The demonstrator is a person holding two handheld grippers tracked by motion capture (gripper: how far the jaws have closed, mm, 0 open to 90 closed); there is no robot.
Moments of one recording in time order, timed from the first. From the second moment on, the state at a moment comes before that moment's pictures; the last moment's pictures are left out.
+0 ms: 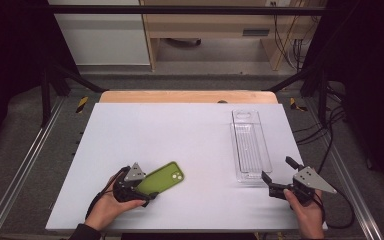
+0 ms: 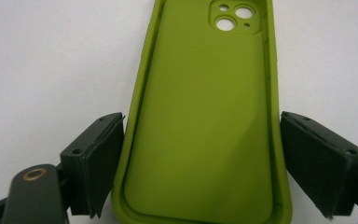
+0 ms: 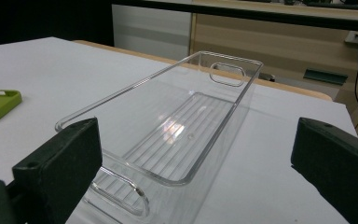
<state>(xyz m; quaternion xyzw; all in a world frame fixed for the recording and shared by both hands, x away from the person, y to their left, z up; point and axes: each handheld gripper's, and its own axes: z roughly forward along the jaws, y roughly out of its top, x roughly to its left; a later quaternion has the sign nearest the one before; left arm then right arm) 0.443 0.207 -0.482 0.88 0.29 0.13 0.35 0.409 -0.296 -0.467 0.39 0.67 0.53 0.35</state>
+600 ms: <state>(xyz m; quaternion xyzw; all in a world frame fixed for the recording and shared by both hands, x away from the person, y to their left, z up) 0.444 0.182 -0.474 0.84 0.29 0.19 0.42 0.408 -0.292 -0.466 0.38 0.67 0.53 0.35</state>
